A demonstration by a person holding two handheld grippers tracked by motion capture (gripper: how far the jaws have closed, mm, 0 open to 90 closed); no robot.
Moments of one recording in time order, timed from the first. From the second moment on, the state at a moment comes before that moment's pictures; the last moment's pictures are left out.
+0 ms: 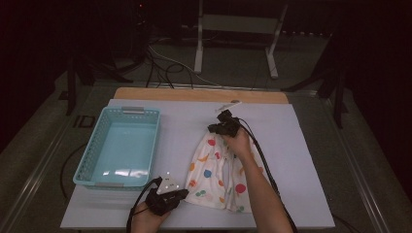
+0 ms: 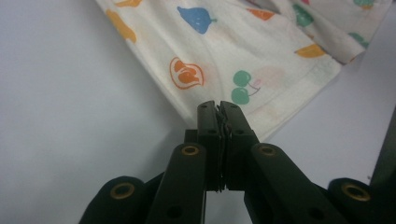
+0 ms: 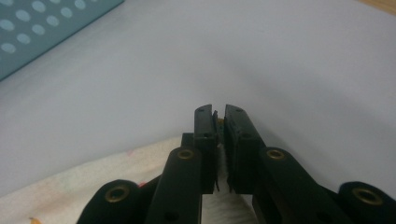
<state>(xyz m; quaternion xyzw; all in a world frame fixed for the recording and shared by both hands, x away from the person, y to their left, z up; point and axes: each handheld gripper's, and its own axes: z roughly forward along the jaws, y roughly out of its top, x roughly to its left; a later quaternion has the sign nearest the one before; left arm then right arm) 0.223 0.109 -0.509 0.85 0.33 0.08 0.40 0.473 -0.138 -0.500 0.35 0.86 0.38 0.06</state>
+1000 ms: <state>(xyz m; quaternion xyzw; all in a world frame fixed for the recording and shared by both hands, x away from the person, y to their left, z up) 0.218 0.037 -0.473 0.85 0.26 0.05 0.46 0.462 -0.184 -0.470 0.33 0.85 0.41 0.05</state>
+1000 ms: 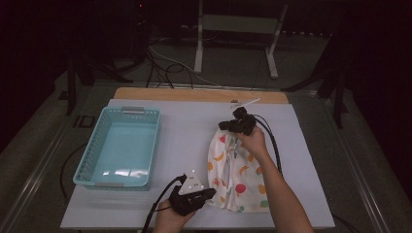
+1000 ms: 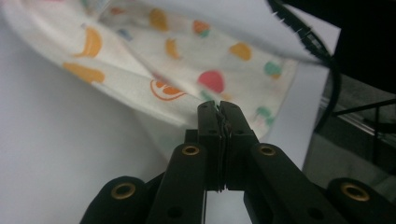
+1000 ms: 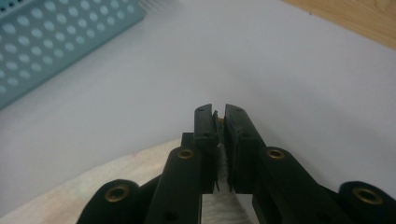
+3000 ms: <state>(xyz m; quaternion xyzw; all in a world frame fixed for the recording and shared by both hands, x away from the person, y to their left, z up) 0.228 -0.060 -0.511 0.88 0.22 -0.02 0.42 0.428 -0.293 -0.500 0.41 0.84 0.34 0.05</state>
